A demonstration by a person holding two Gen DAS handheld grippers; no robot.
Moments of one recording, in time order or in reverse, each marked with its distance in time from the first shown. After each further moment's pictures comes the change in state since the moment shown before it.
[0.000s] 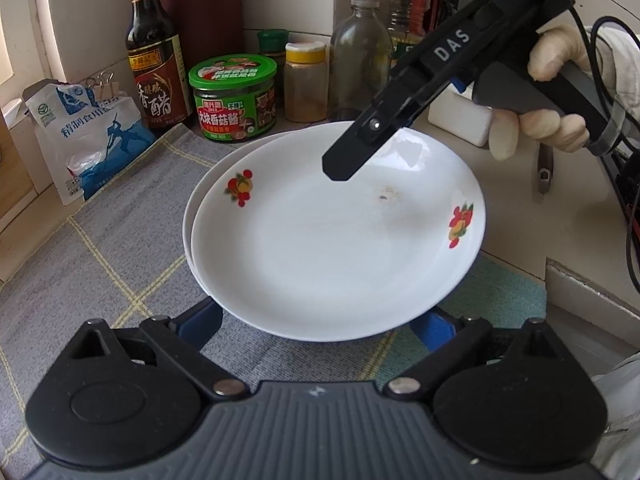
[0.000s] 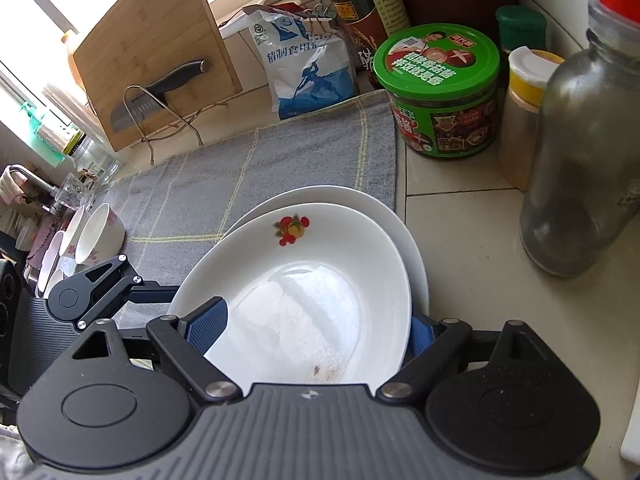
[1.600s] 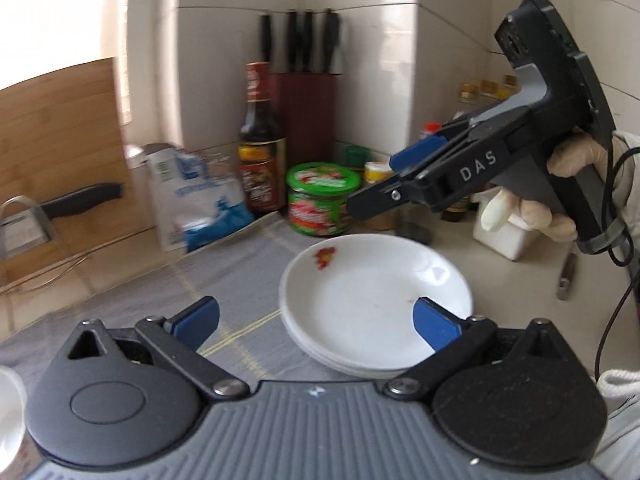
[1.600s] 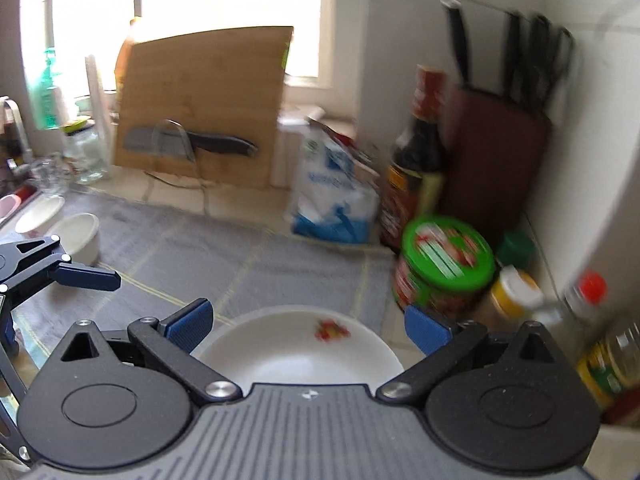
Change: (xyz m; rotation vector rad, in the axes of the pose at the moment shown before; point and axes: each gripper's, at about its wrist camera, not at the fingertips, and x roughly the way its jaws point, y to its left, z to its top) left arm -0.090 0.007 -0.020 -0.187 -0.298 0.214; right arm -0.027 0.105 0.009 -0.437 -0.328 -0.237
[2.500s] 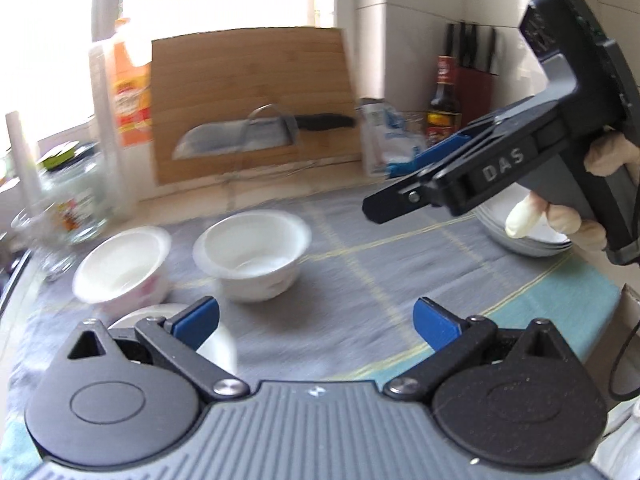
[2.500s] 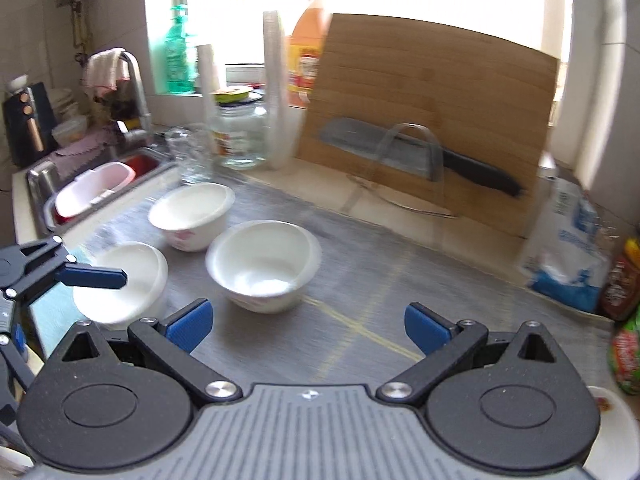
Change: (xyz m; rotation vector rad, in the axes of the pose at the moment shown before) left arm -0.171 0.108 -0.107 -0.179 0.045 0.333; right arm 0.062 0.251 0.033 -0.122 0.034 0.243
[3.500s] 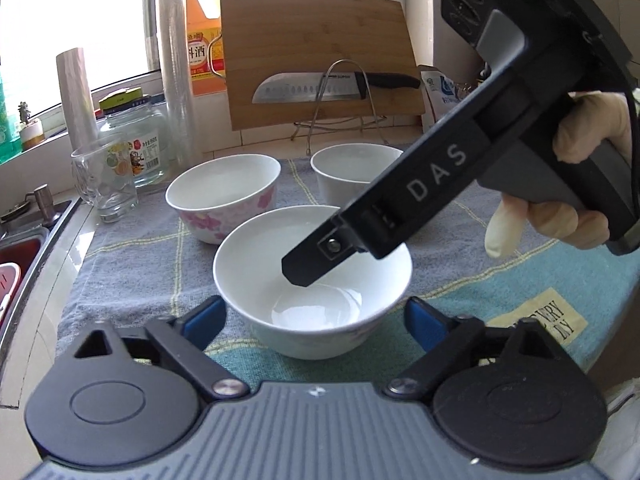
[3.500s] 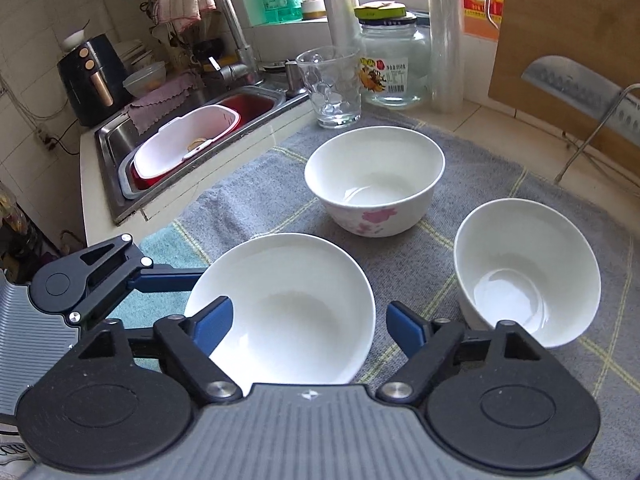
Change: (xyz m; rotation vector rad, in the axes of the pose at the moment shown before) left arm -0.009 0.081 -0.055 0.000 0.026 0.024; right arm 0.118 0.115 0.021 -0.013 0.201 0.275
